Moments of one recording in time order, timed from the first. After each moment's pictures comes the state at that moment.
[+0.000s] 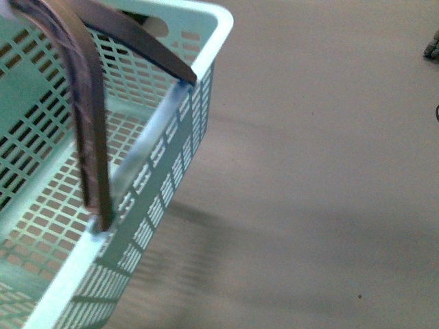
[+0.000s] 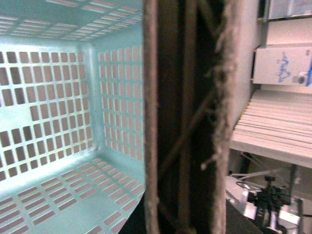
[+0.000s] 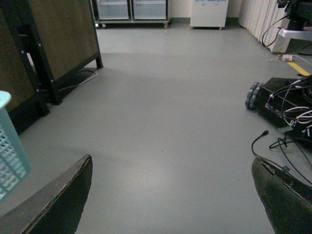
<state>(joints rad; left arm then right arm) -0.14 1.22 0.66 0.10 0.01 -1.43 0.00 0.00 0.02 0.00 0.00 0.00</state>
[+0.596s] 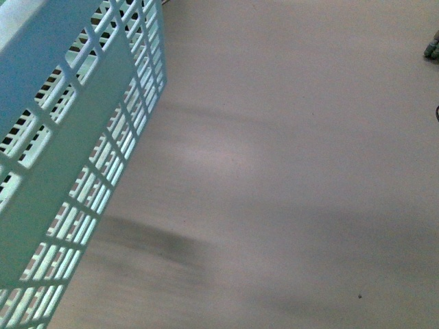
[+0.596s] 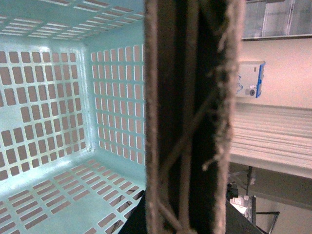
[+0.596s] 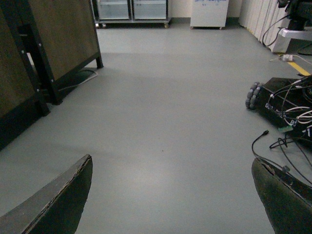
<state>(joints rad) -0.04 0.84 0.74 -0.26 0.07 -1.43 0.00 0.00 0.02 0.00 0.00 0.00</state>
